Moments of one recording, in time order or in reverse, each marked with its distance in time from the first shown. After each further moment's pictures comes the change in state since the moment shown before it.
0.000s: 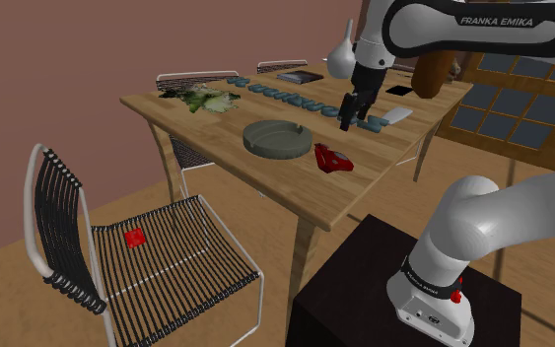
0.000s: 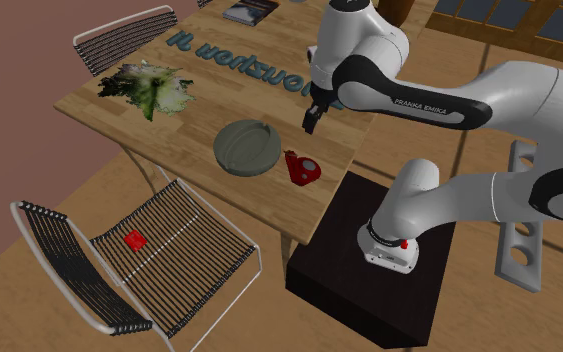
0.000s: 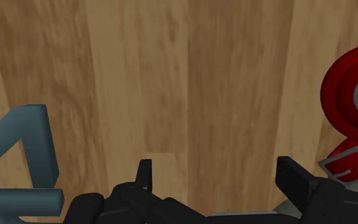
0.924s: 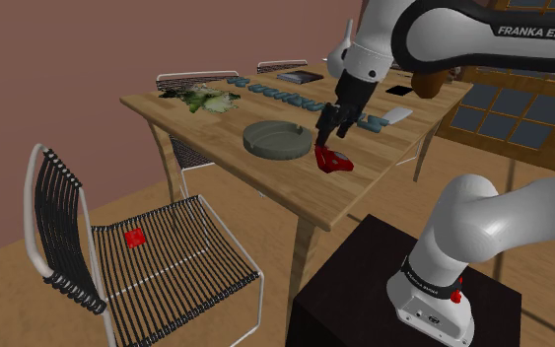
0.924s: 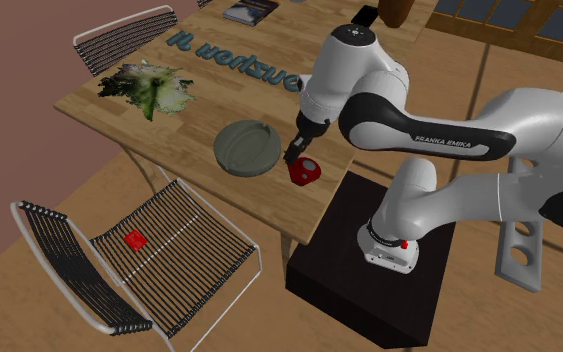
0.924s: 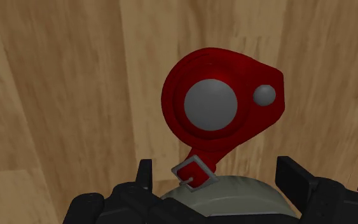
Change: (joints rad) arm 0.103 -0.101 0.144 -0.099 0.225 0.110 0.196
